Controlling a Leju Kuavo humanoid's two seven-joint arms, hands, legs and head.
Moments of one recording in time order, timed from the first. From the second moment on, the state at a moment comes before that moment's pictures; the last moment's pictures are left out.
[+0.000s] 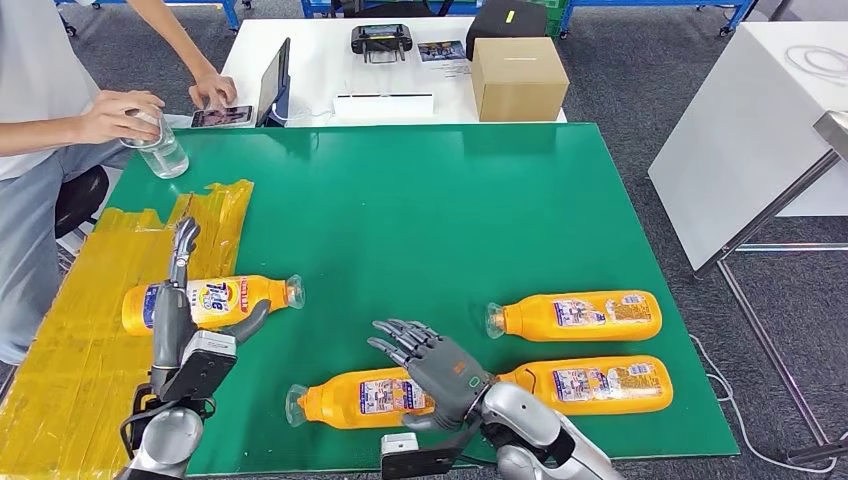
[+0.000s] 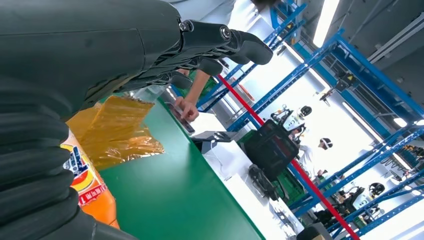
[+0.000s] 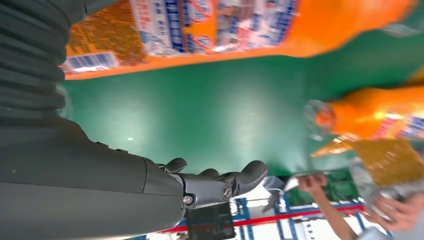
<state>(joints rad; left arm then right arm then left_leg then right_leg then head) -0.04 -0.02 -0.13 -1.56 -0.56 0.44 -0.48 -0.20 -0.17 0.83 -1.43 0.88 -0.06 -0.10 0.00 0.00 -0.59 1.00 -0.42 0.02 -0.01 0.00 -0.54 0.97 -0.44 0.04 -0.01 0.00</state>
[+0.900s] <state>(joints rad) 0.00 -0.03 -0.11 -1.59 -0.55 0.42 -0.46 -0.20 -0.19 0.82 -1.38 1.08 -0.09 0.09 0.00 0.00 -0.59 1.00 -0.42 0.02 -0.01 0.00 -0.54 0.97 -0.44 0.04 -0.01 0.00</state>
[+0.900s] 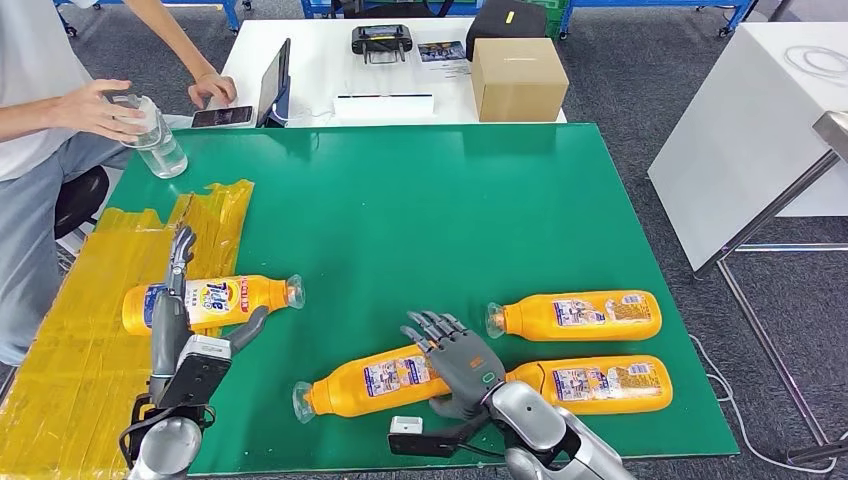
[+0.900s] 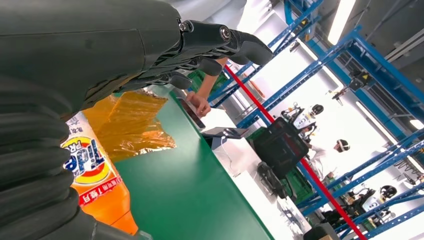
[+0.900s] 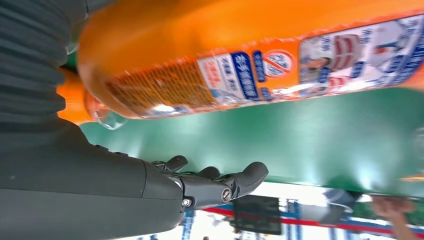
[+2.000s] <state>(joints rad) -0.01 -0.05 -0.11 -1.58 -0.55 0.42 -0.45 -0.33 -0.10 0.79 -1.12 1.15 -0.03 0.13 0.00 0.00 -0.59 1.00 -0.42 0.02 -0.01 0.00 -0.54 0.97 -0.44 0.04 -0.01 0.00</state>
